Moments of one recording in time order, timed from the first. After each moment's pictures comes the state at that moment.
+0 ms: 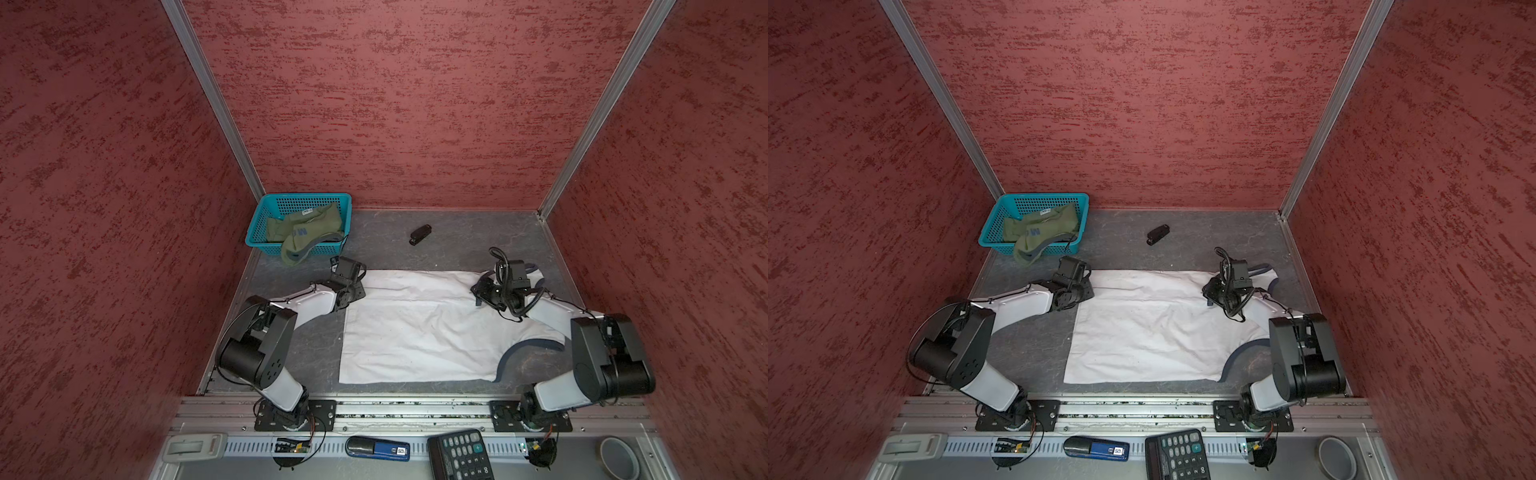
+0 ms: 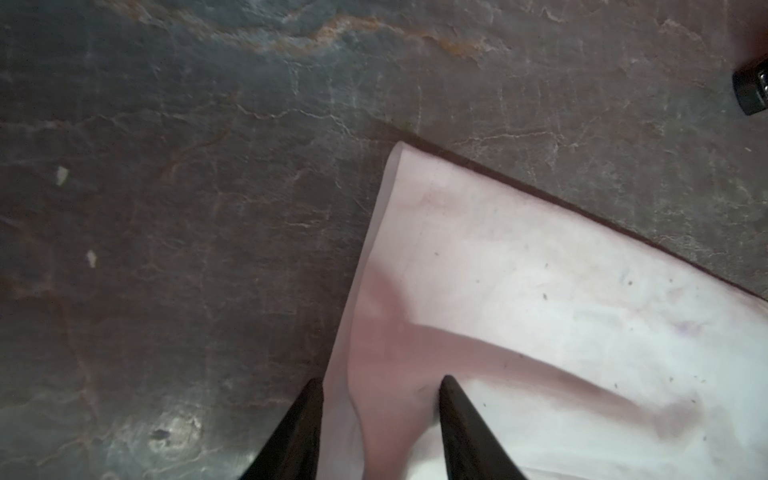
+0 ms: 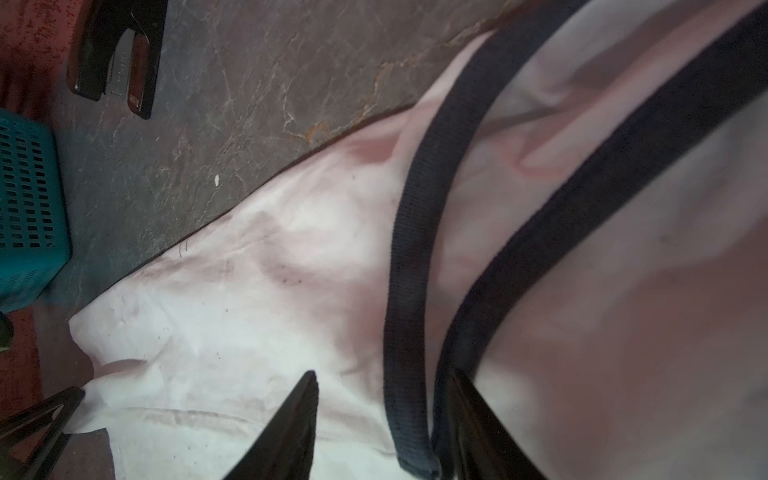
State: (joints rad) left arm -0.39 1.60 0.81 -0.21 -0.16 -0.72; right arm 0.10 1.50 0.69 -0.12 -0.27 0.65
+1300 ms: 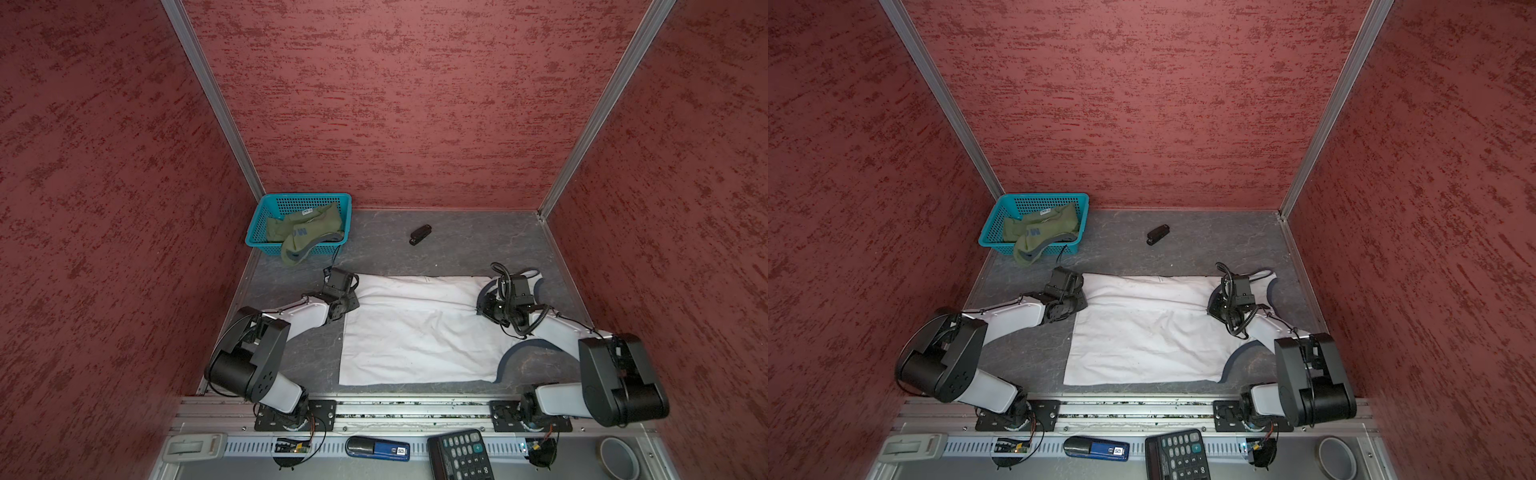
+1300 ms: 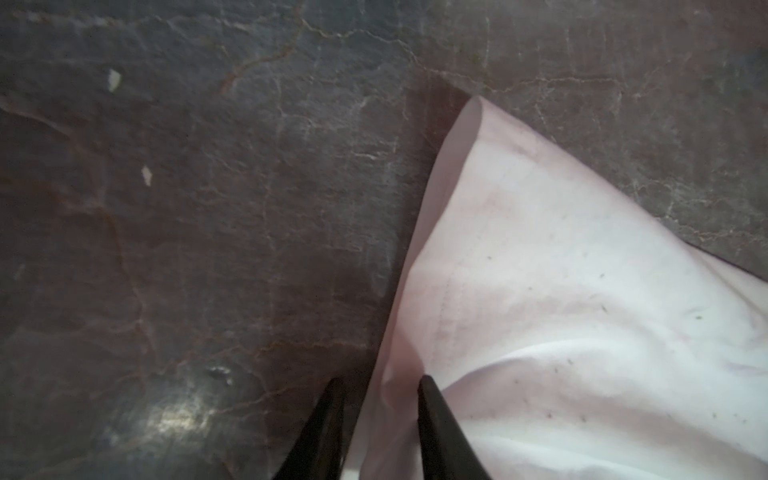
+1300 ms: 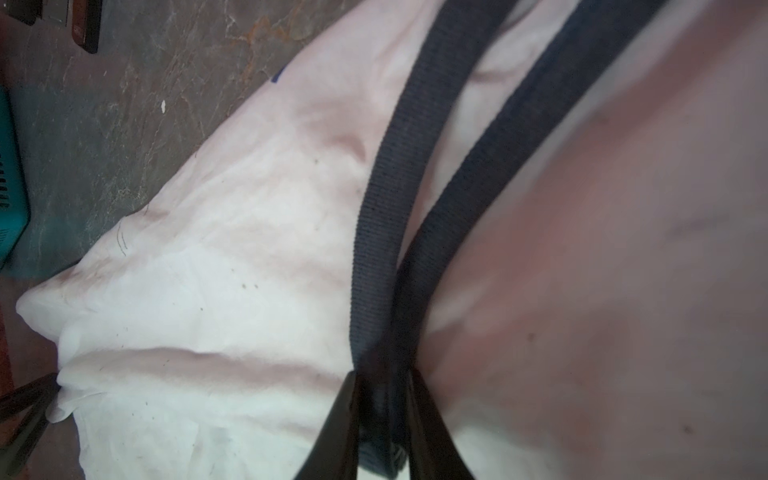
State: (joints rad) left arm -0.36 1.51 0.66 -0.16 -0.13 -0.72; right arm 0.11 1.37 0.53 -0.13 -0.24 0.65
